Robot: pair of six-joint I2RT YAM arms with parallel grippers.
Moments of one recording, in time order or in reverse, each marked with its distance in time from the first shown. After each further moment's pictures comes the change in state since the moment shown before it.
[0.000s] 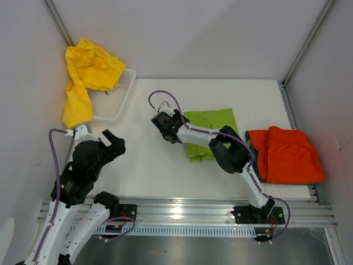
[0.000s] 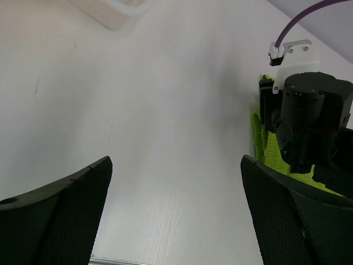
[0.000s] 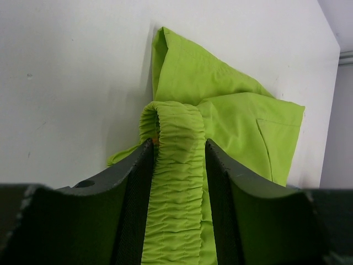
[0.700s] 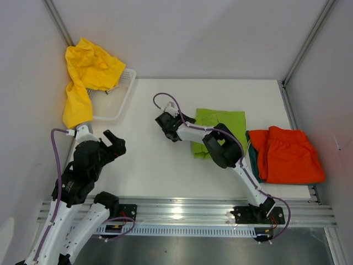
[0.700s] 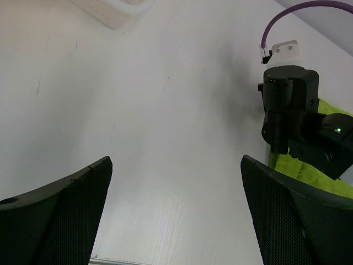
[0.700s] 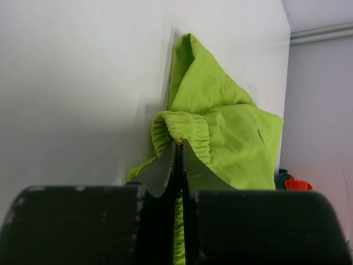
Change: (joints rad) left arm 0.000 0.000 -0.013 0.008 0.000 0.015; right arm -0.056 0.156 0.079 0.013 0.174 -0.094
